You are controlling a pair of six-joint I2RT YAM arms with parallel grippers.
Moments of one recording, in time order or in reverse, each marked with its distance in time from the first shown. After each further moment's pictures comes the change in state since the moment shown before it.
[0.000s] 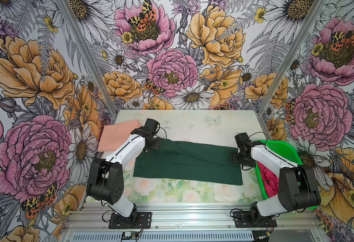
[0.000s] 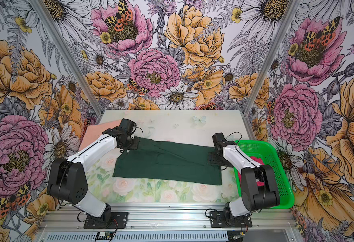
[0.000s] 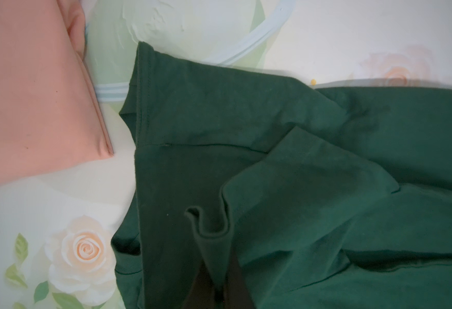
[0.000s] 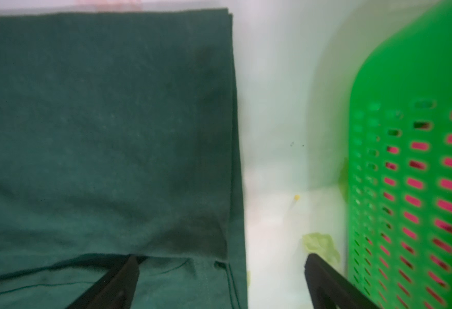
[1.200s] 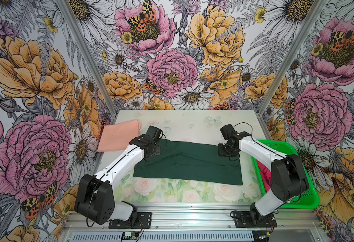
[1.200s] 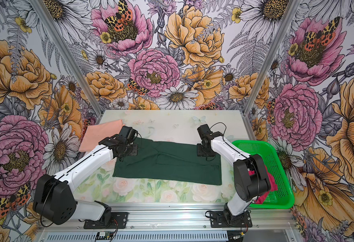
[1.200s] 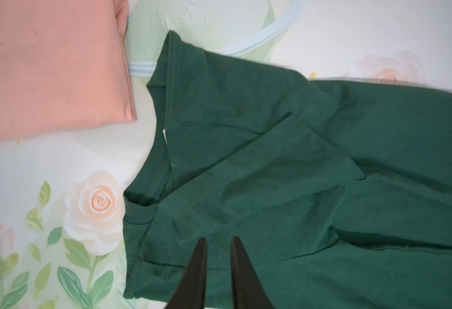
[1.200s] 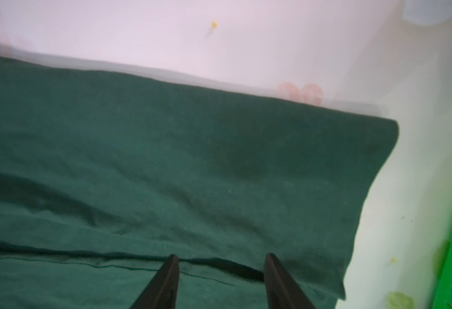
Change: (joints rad) left arm -0.124 -0.198 -0.144 0.040 -0.148 -0.198; right arm 0.201 0.210 0.312 -0.006 -0.123 -0.026
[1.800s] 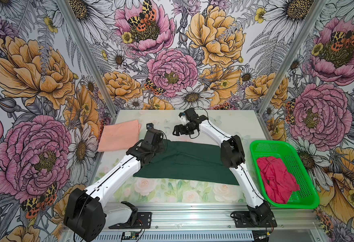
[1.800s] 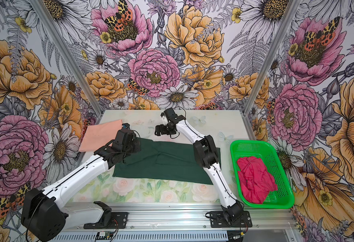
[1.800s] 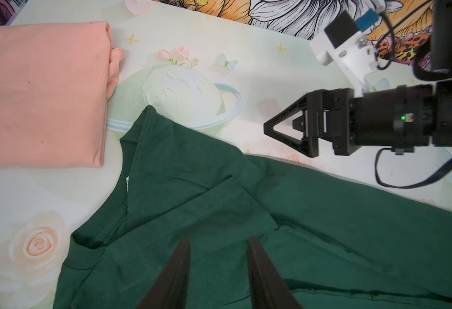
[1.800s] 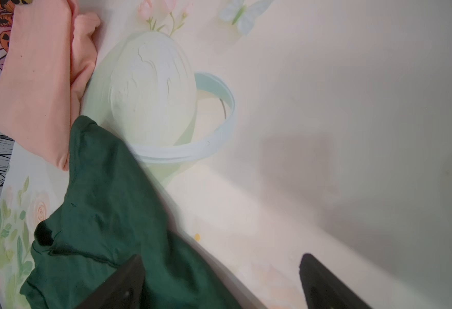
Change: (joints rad) left arm -0.064 -0.158 -0.130 0.269 -0.031 -0.132; right arm 0.215 0.974 1.239 0.025 -0.399 -0.044
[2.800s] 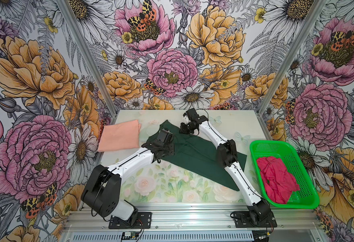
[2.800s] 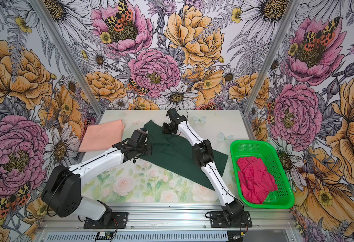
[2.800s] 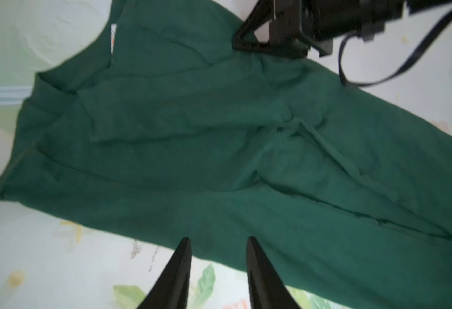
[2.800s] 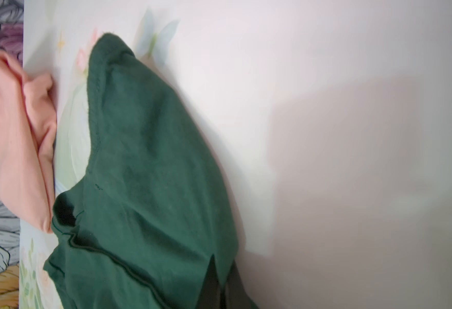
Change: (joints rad) left arm -0.141 0.313 0.112 0.028 0.240 0.080; right arm -0.177 0.209 0.315 -0.108 -0.006 0.206
